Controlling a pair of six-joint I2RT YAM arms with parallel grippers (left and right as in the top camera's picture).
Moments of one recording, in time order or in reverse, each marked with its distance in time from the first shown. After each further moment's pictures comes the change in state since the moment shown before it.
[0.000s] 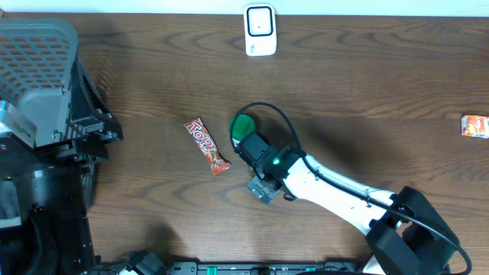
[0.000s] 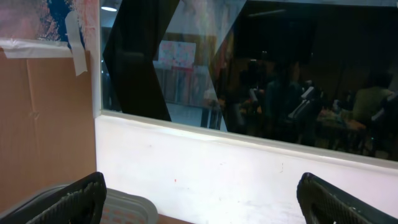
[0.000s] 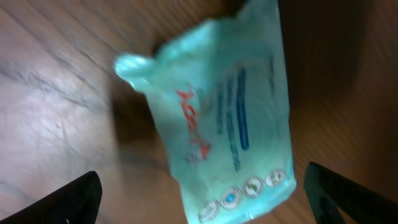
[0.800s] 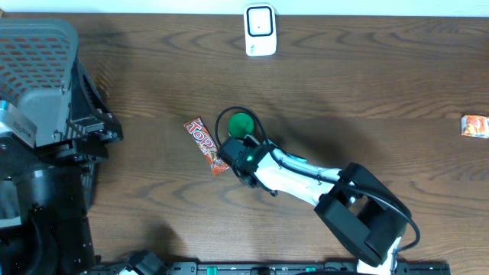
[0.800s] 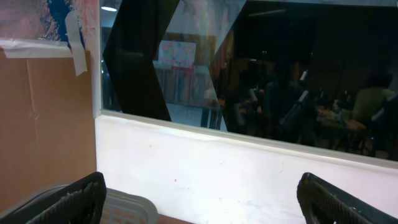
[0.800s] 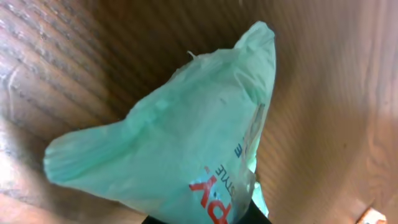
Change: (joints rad) left arm 0.000 0.000 0.000 0.000 0.000 0.000; right arm 0.032 0.258 0.131 -0.063 0.279 -0.019
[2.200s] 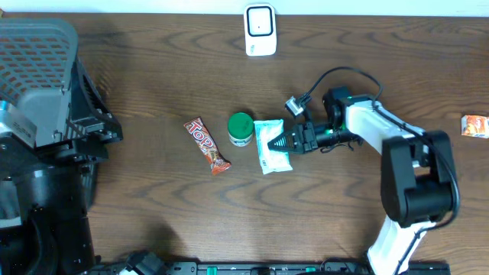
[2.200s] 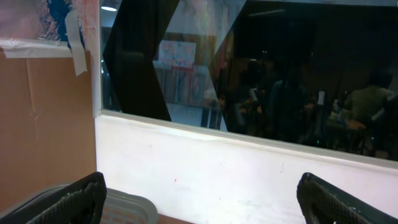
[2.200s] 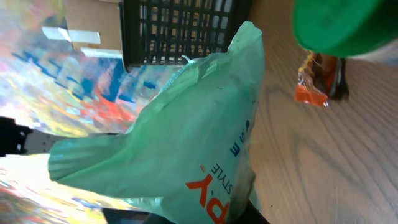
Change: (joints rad) left arm 0.000 0.000 0.000 0.000 0.000 0.000; right arm -0.691 0.021 0.002 -0.172 -2.003 -0.388
